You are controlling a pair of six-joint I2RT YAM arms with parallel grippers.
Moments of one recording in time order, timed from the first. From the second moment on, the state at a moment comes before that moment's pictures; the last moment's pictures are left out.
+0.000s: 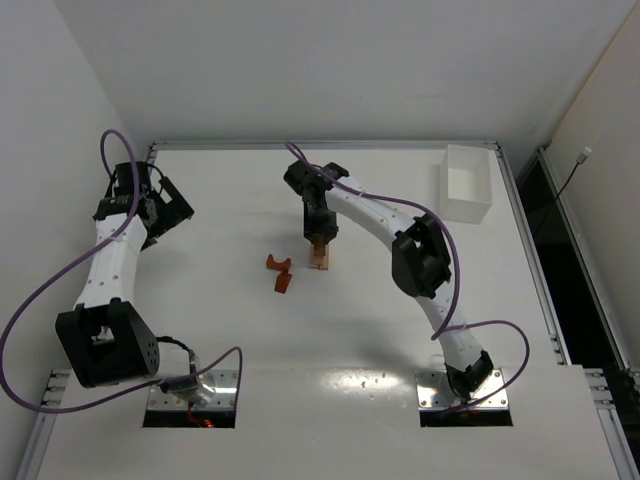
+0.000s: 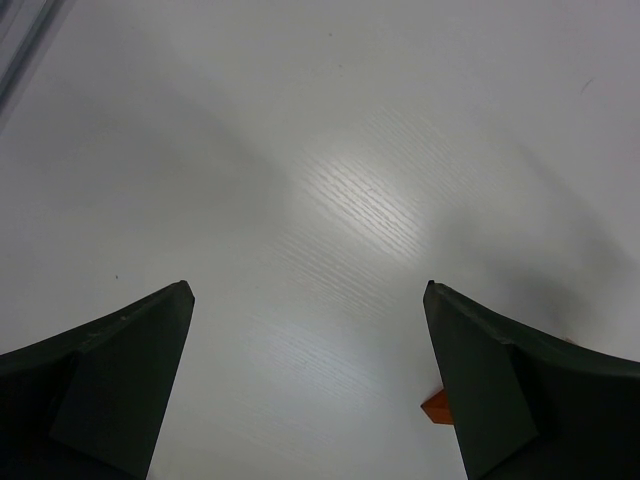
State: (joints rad) left arm 0.22 1.35 1.20 -0.75 -0.09 -0.48; right arm 0.71 2.34 2.13 -1.12 0.19 0.70
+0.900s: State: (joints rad) left arm 0.23 1.36 1.19 -0.73 -0.08 -0.48; right arm 0.70 2.36 2.12 -1.10 0.15 0.69
